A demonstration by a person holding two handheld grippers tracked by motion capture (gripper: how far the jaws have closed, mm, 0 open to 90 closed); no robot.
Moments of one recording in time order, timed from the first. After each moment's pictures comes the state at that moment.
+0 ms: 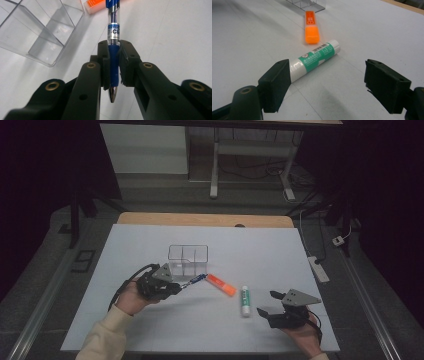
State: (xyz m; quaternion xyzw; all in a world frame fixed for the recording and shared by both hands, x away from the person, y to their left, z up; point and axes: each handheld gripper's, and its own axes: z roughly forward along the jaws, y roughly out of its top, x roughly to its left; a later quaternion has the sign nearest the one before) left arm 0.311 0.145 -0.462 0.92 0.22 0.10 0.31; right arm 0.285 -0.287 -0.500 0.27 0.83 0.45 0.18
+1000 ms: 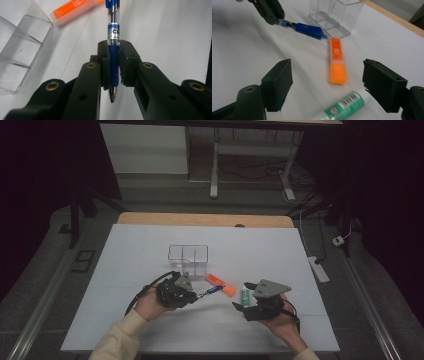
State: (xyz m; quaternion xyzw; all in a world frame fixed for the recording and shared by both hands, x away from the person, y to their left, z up) left arm 0.306 0.092 -0.471 0.94 0.19 0.07 0.29; right arm 0.295 -0.208 -0.471 0.19 0.86 0.43 0.18
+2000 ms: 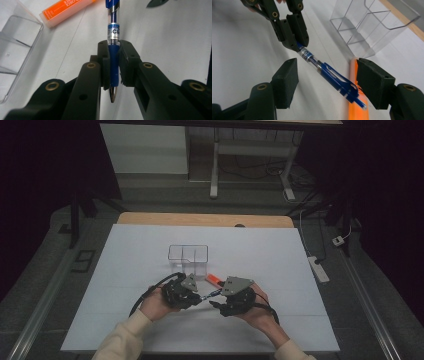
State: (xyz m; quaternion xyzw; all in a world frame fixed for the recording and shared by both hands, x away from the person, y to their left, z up) left arm 0.308 0.081 -0.477 0.94 0.18 0.06 0.29; right arm 0.307 -0.138 -0.471 0.10 0.90 0.38 0.18
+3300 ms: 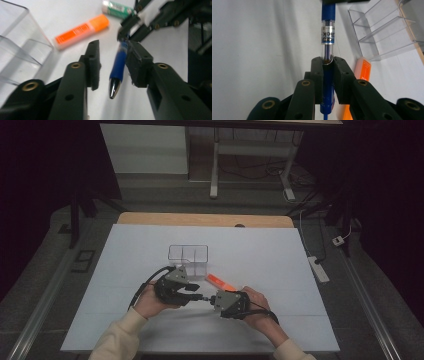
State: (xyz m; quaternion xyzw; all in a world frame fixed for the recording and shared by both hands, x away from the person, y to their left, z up) left arm 0.307 0.105 -0.458 0.89 0.20 0.06 0.41; right arm 0.295 -0.128 -0.484 -0.04 0.93 0.30 0.23
